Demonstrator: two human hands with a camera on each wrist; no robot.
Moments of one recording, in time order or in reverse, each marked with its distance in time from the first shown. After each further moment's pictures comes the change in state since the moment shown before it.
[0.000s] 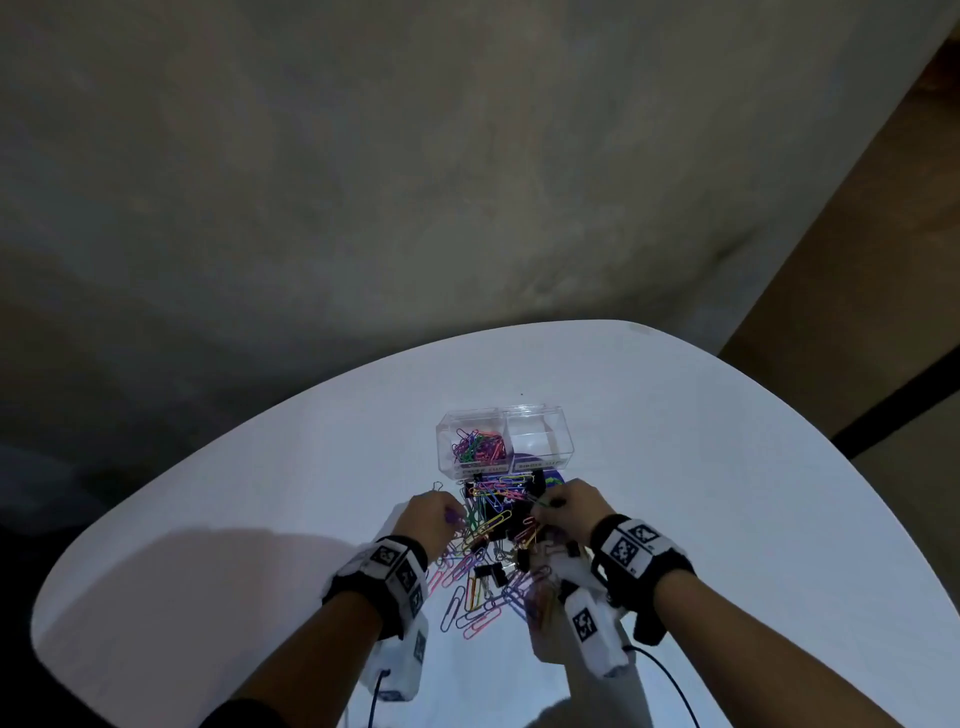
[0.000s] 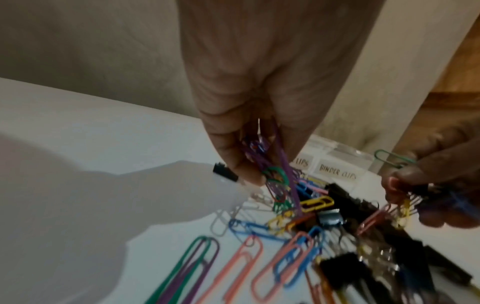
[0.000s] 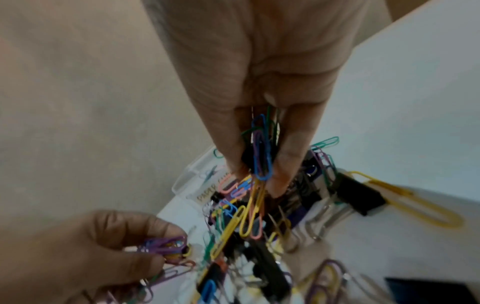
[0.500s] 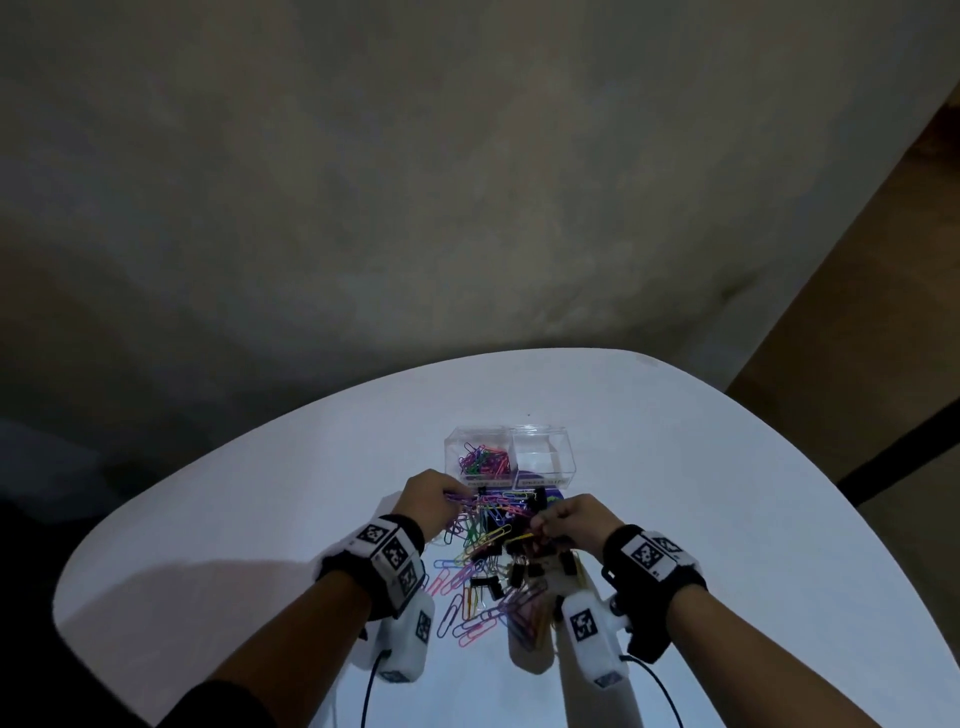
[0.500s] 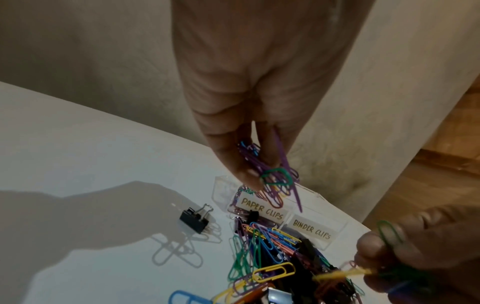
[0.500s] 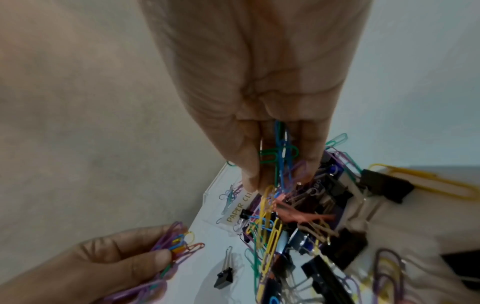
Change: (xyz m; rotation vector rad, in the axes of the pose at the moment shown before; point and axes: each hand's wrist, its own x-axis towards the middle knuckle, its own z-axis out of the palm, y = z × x) left_hand -0.017 0.026 -0.032 -0.170 0.106 0.073; right_hand -0.005 0.002 -0.010 0.352 -0.079 0.029
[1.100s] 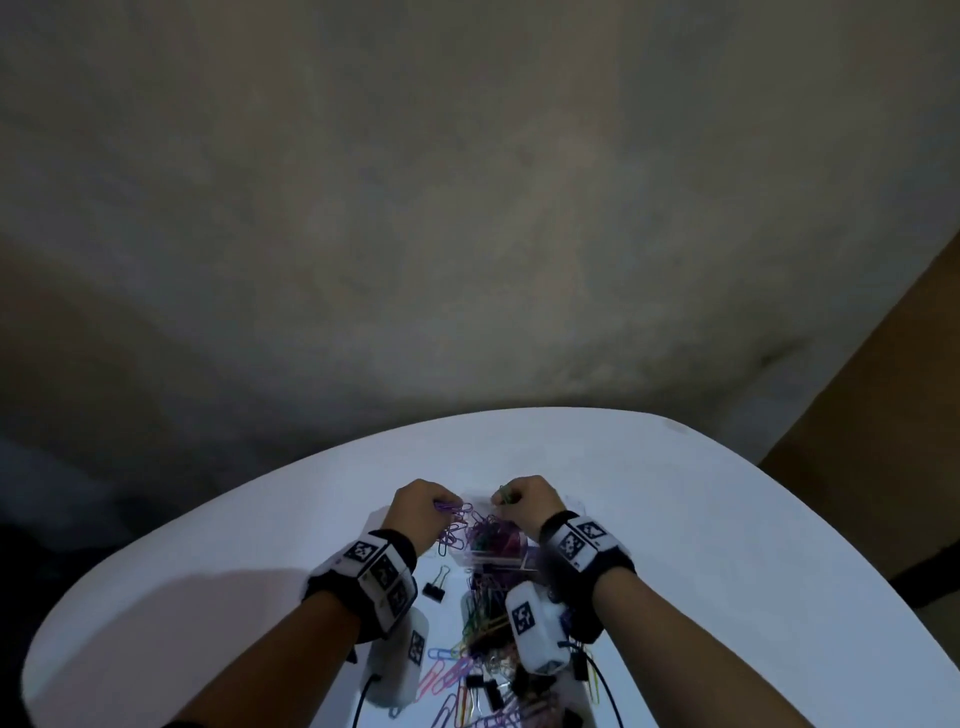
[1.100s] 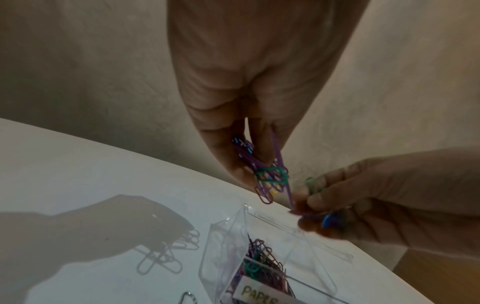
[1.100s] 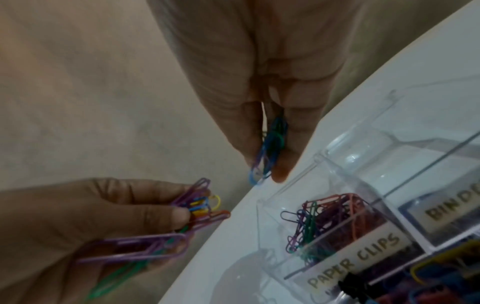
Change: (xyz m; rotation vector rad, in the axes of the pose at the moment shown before) left_hand 0.049 0.022 -0.036 -0.017 0.198 -0.020; right_hand 0.072 -0.099 0.015 -0.157 0.088 -0.222
